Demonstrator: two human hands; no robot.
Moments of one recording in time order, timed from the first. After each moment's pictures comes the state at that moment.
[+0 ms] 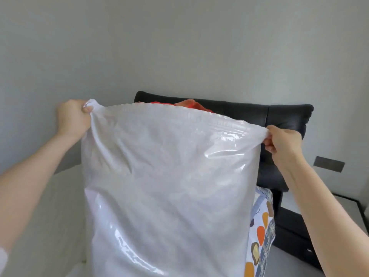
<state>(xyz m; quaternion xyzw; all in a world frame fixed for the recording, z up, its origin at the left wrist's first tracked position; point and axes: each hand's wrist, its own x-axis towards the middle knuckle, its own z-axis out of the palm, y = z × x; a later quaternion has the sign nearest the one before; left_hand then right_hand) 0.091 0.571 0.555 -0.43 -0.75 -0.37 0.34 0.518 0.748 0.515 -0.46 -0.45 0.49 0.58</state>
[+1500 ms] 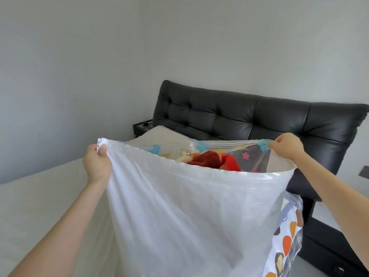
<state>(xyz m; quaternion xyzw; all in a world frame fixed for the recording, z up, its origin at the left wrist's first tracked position) 0.073 0.554 0.427 -0.18 -0.74 -0.64 0.13 0.438 0.871 0.466 -0.56 -0.77 0.15 0.27</state>
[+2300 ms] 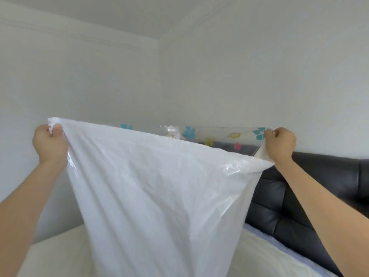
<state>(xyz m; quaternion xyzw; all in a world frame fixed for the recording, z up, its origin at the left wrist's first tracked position) -0.108 0.585 0.666 -0.17 -0.62 -0.68 0.34 0.267 0.967 0.626 -0.37 -0.64 0.21 0.63</state>
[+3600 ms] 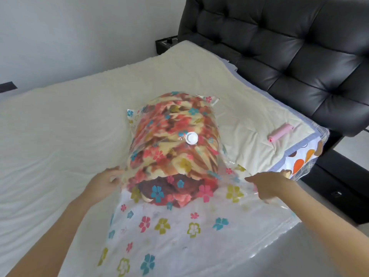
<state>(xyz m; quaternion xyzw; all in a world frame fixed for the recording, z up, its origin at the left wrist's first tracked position) 0.170 0.299 0.201 -0.29 -0.91 -0.24 -0.19 0.462 0.627 0.250 -0.31 -0.85 0.01 -0.42</state>
